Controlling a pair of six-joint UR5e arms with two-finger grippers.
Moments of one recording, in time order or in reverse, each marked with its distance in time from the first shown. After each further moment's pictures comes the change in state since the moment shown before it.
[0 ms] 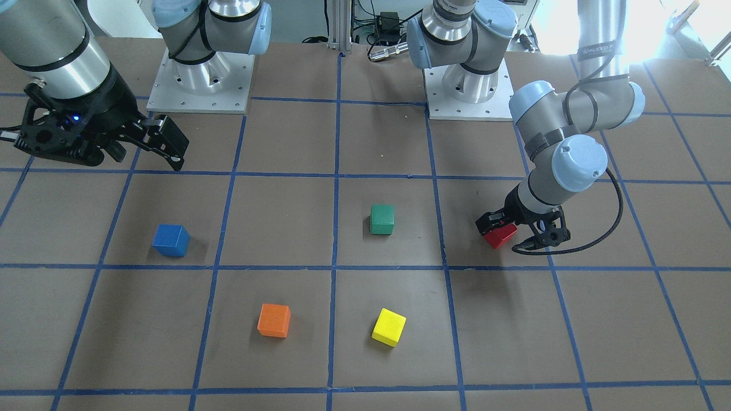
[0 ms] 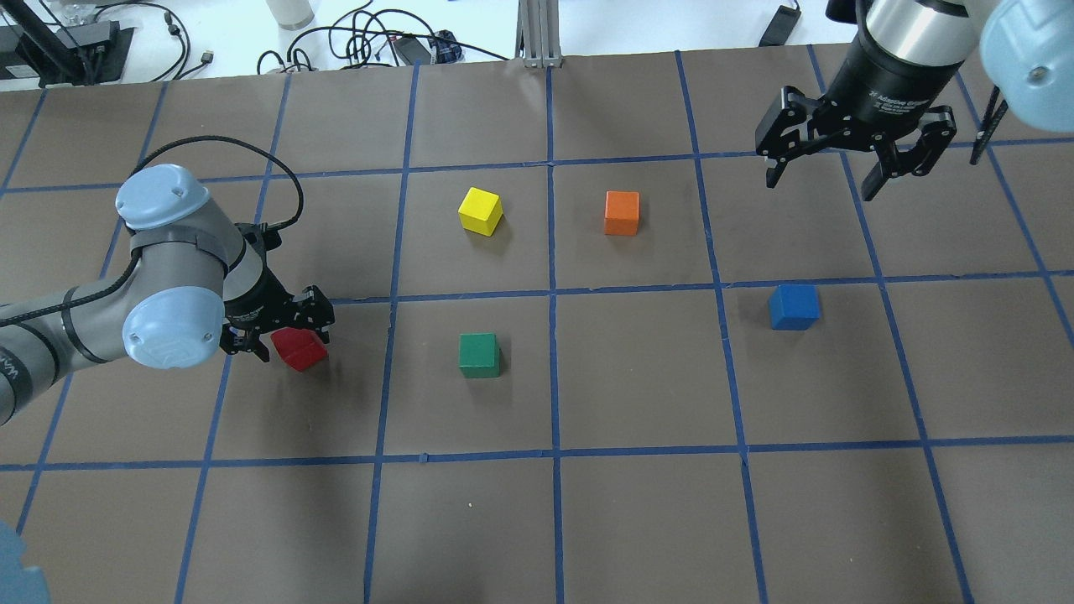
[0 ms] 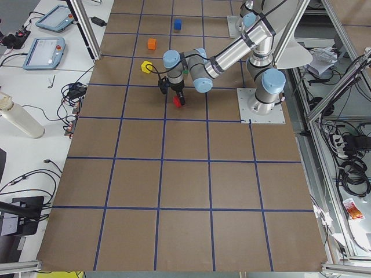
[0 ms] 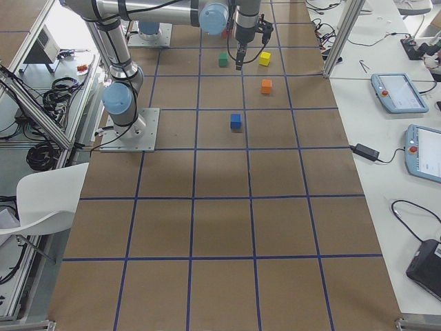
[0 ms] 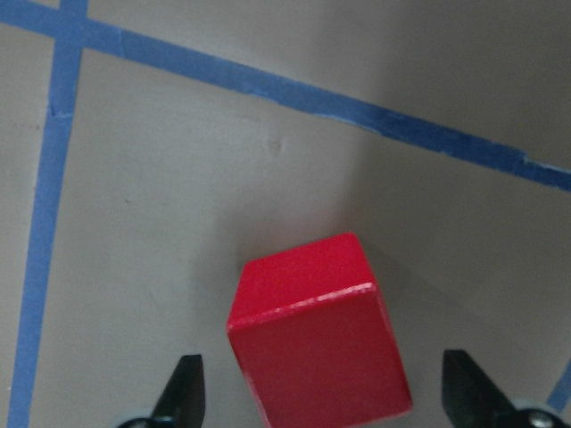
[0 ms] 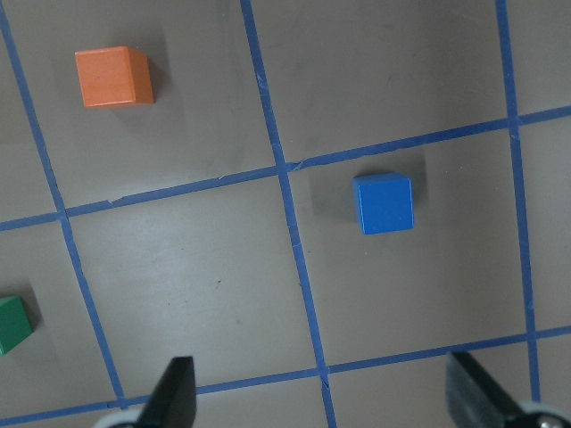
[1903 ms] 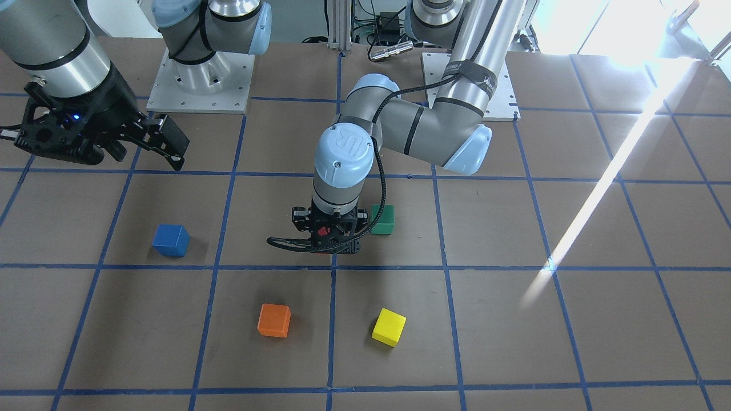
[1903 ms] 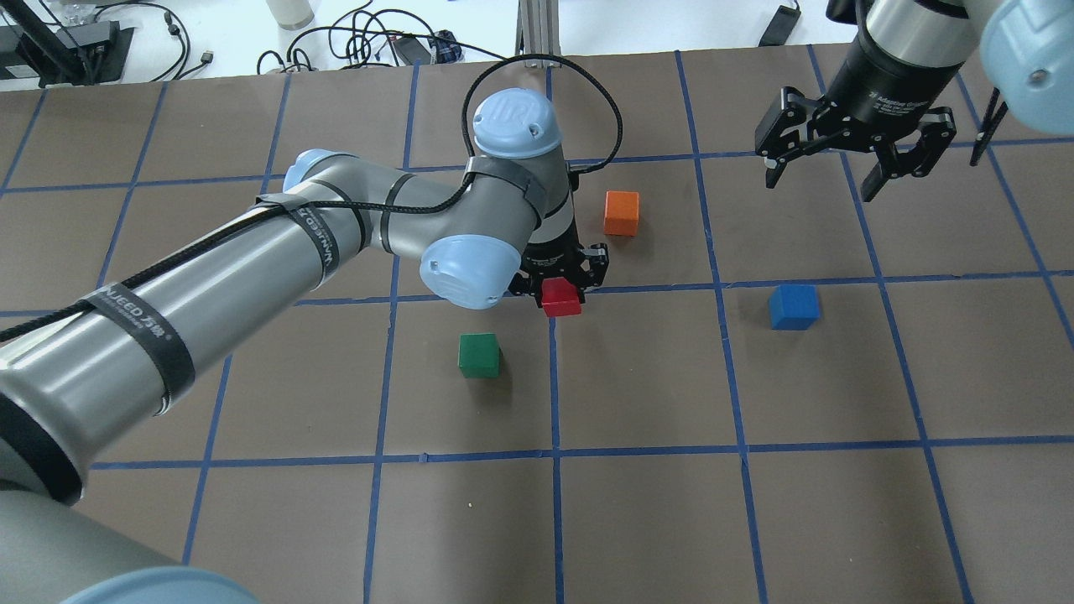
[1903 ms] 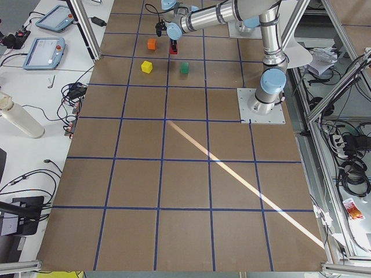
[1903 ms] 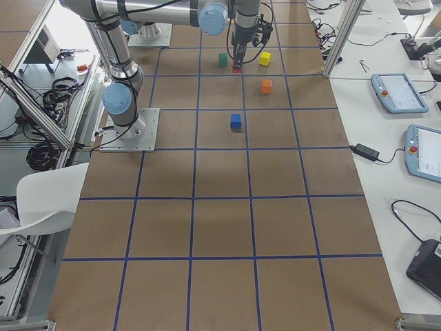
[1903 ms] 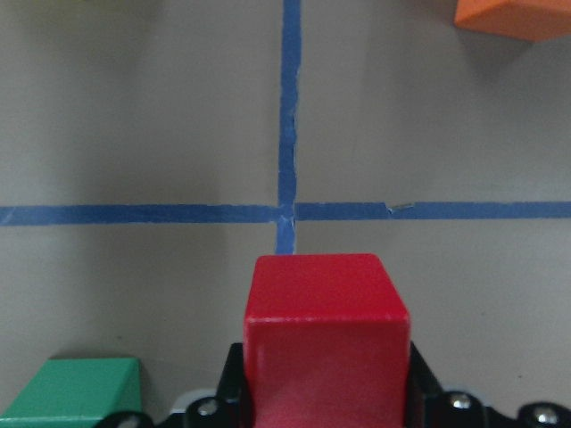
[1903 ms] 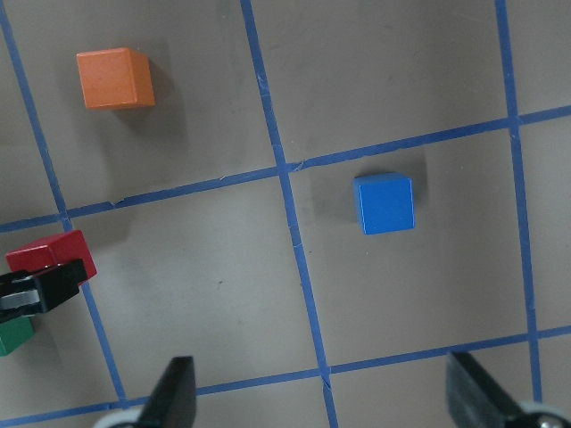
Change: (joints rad) left arm -0.652 -0.236 0.441 -0.123 -0.142 -0.370; right arm 0.000 -0.003 0.001 -0.002 0.002 0.004
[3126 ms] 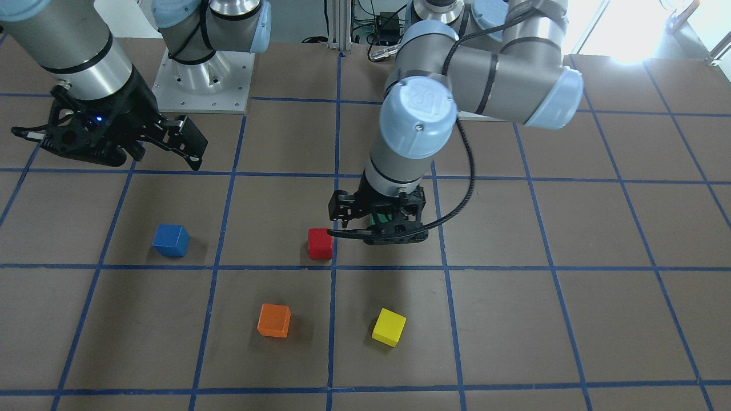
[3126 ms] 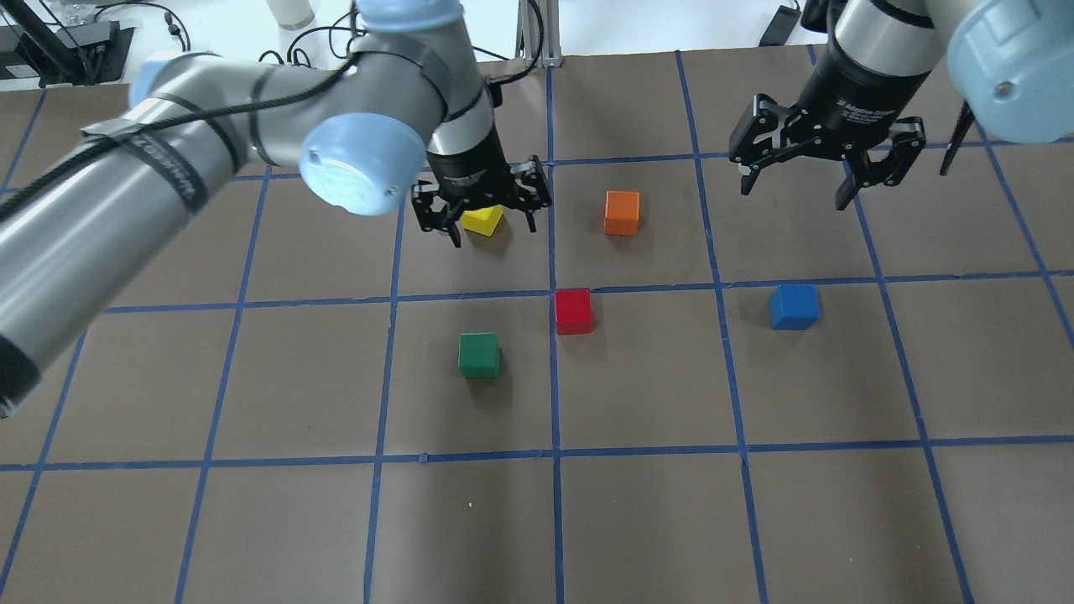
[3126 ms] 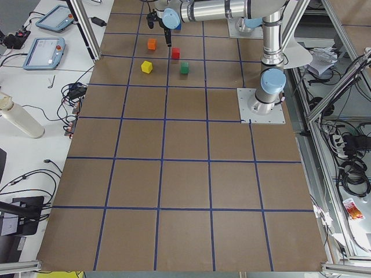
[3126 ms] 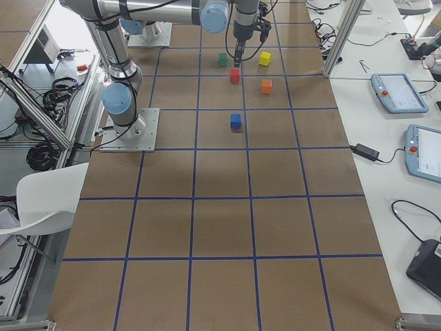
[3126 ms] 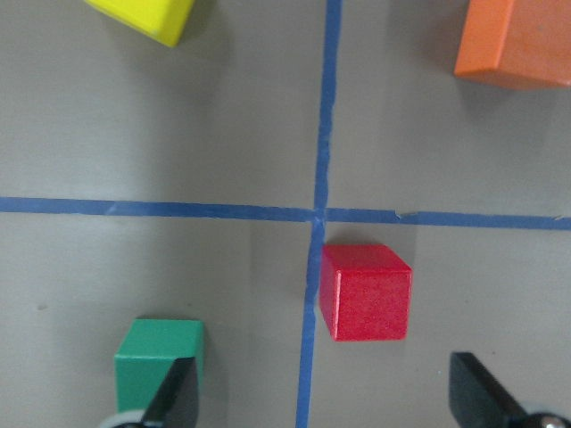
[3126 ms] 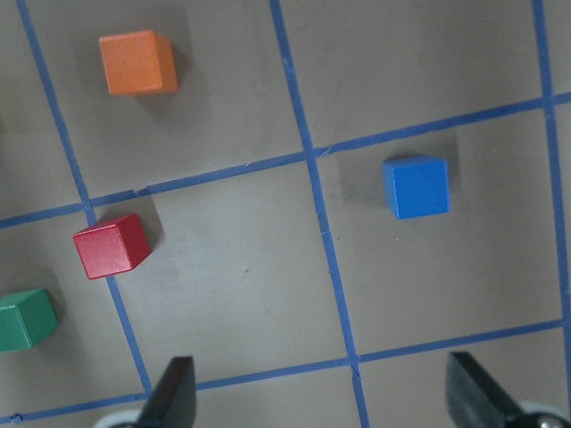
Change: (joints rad) left arm 0.190 0.176 0.132 -0.308 0.002 0.064; right arm 0.076 0.018 0.008 -0.010 0.013 0.084
